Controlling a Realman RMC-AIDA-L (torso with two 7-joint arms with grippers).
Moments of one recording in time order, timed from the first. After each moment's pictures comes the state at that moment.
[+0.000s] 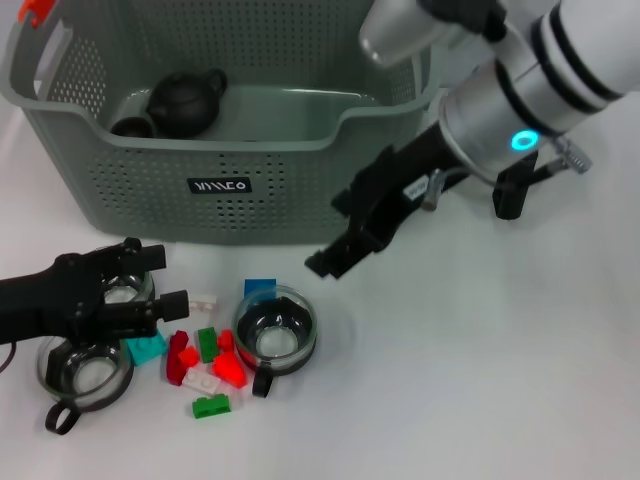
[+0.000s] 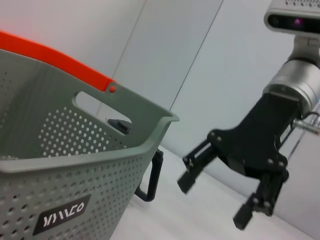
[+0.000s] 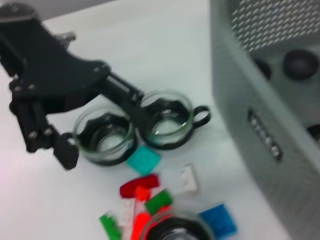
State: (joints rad) left arm -0.39 -1.98 -2.69 -0.59 -1.08 1.84 -1.41; right arm 0.92 2.10 -1.40 -1.15 -2.32 -1.51 2.36
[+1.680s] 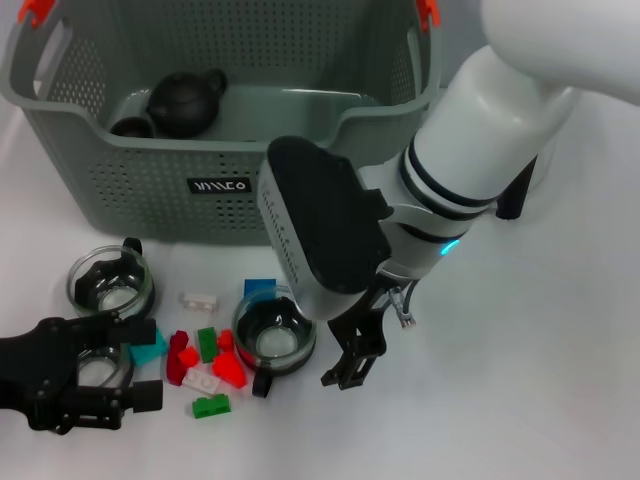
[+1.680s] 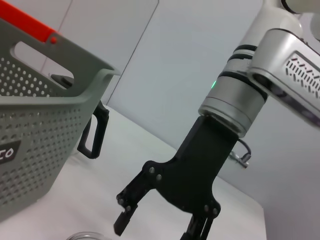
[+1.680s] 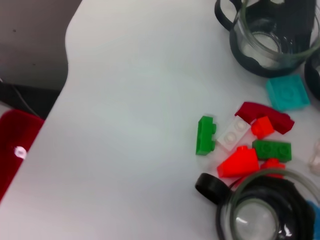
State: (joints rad) left arm -0.36 -1.94 -2.66 -0.58 -0.99 1.99 -1.39; right arm 1.04 2.11 -1.83 -0.99 -2.28 -1.38 1.92
